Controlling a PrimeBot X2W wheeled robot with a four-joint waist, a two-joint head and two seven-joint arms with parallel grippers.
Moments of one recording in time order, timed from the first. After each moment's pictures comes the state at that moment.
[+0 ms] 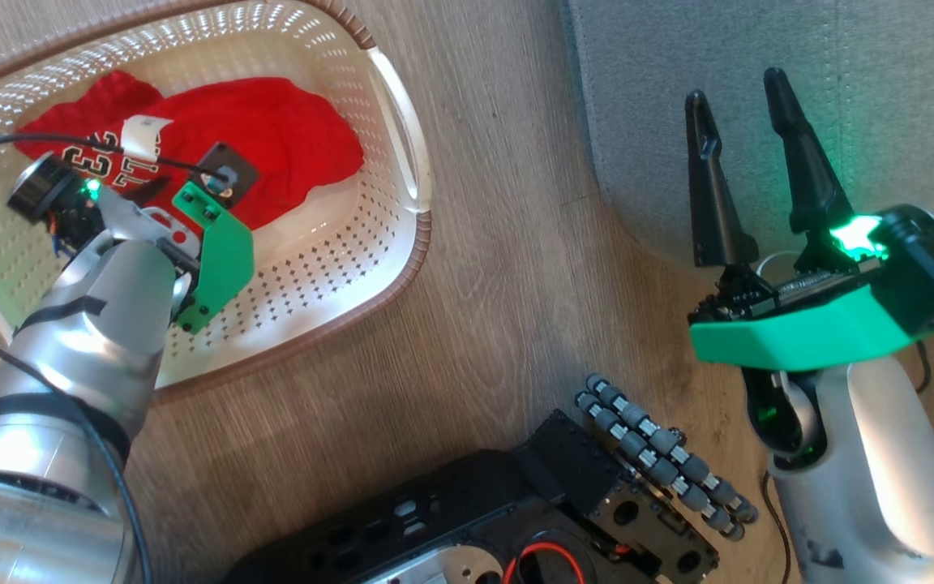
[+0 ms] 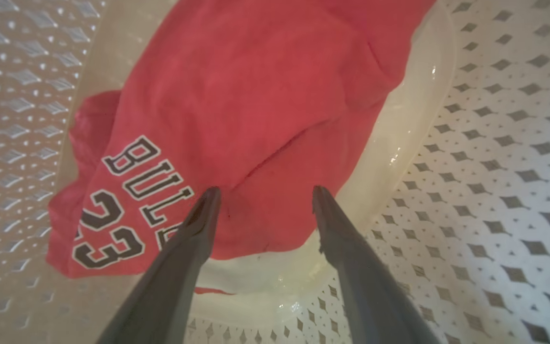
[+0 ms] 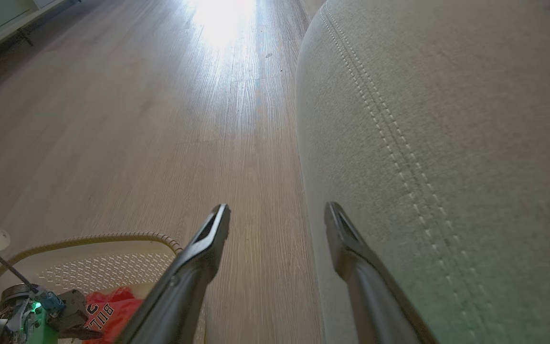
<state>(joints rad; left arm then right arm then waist) -1.03 0.16 -0.55 1.29 0.18 -0.09 0.01 -0.34 -0.05 0.16 -0.06 0.30 0.13 -0.25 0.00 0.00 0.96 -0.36</state>
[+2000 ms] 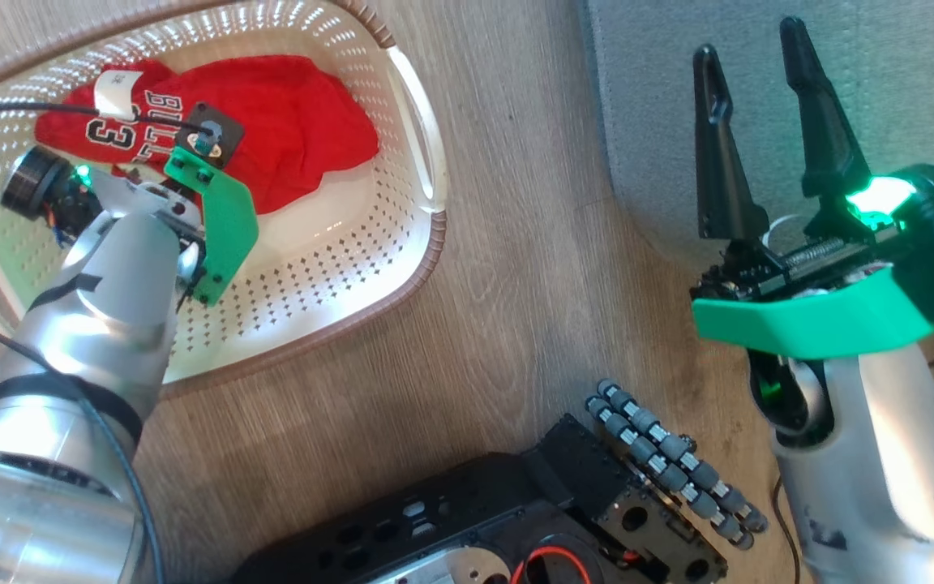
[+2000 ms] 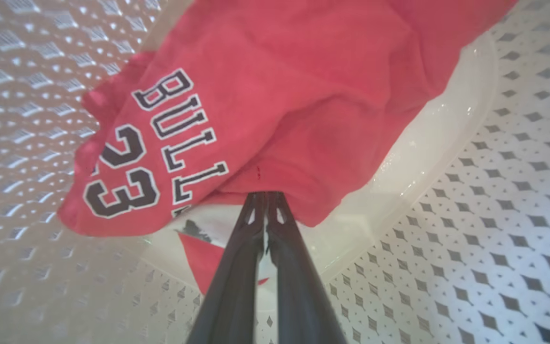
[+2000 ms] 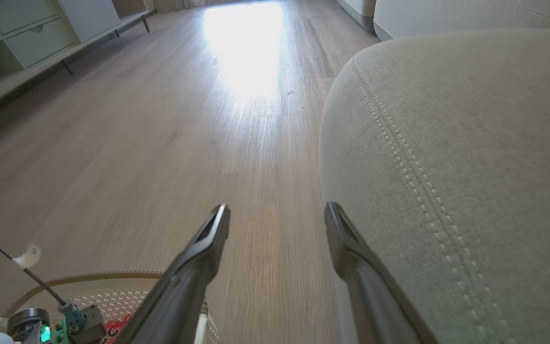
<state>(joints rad) -1.07 0.14 -0.55 1.30 0.01 -0.02 0.12 -0.39 -0.05 0.17 -0.13 0.29 0.13 -0.26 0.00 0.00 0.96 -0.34</state>
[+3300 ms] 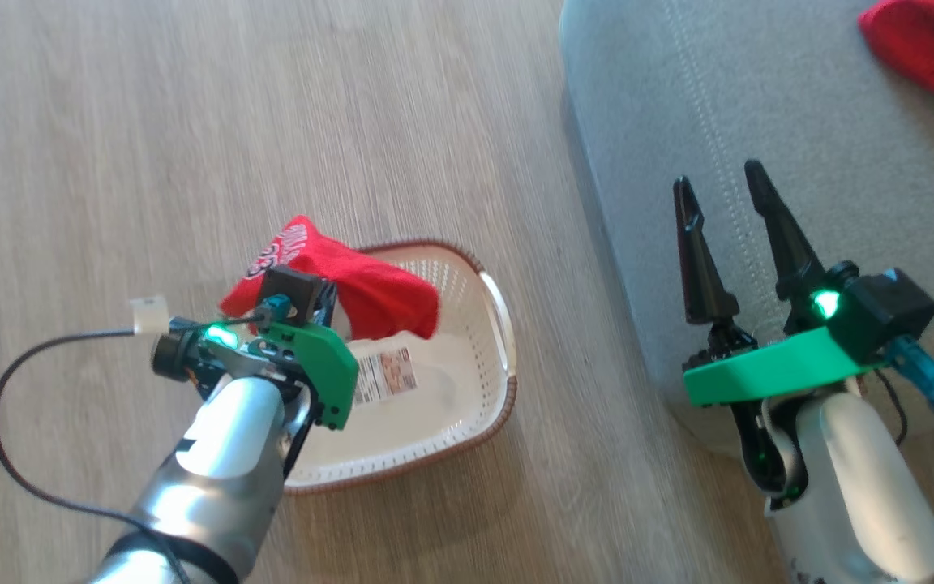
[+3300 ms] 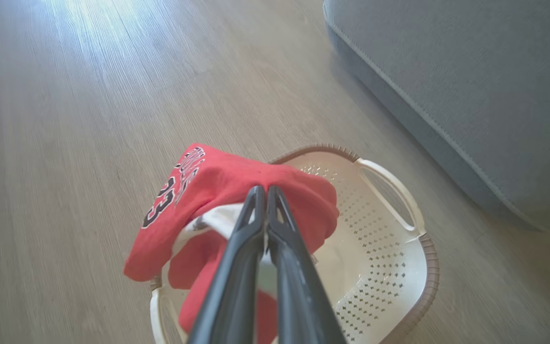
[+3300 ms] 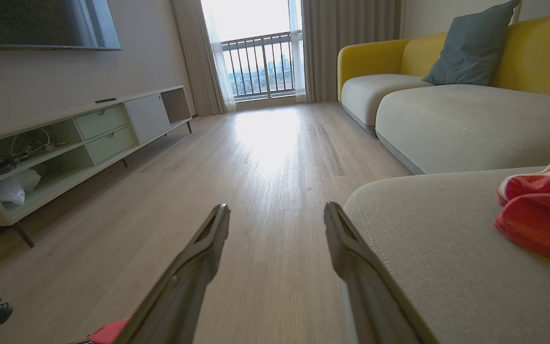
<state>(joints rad) -0.69 0.04 -0.50 1.08 -0.25 0.03 -0.25 -0.26 -0.05 0.14 0.08 0.24 0.13 -0.26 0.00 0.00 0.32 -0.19</state>
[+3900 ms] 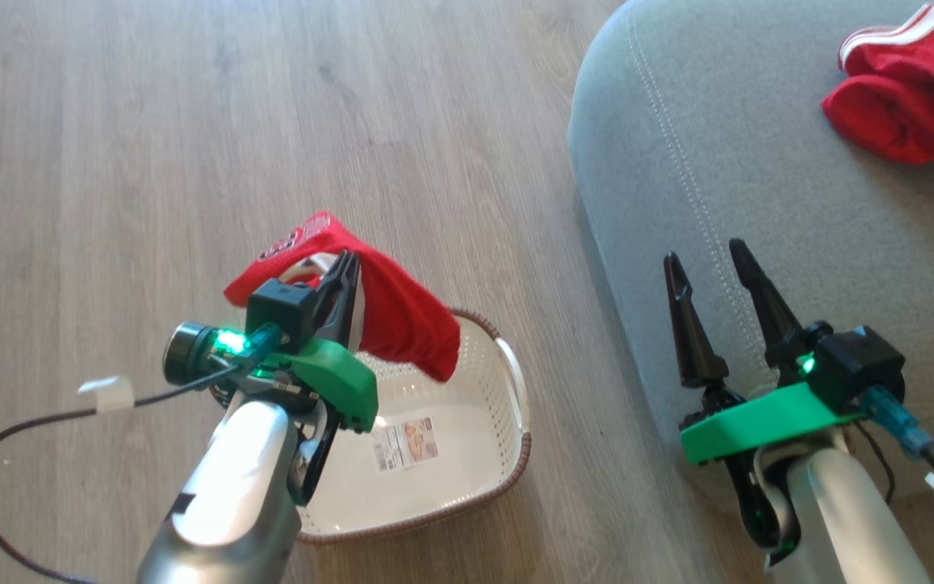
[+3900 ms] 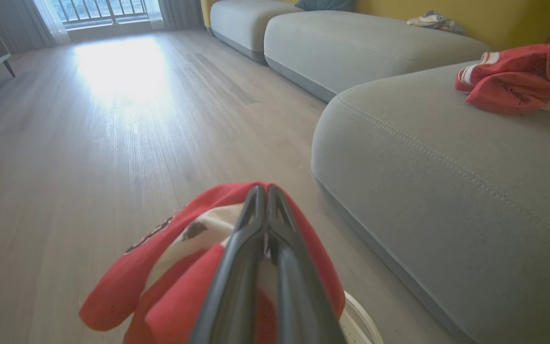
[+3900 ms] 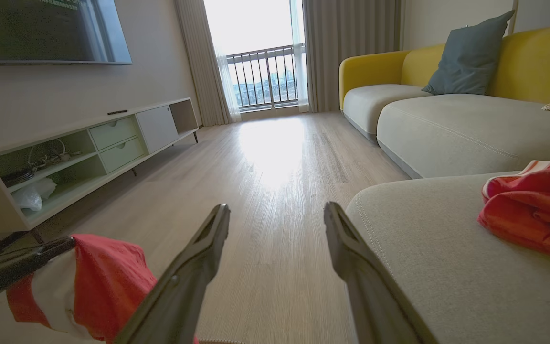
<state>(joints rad) -0.45 0.04 -0.36 0.56 -0.20 0.05 -0.25 -0.16 -0.05 0.14 0.13 0.23 0.13 -0.26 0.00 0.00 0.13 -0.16</state>
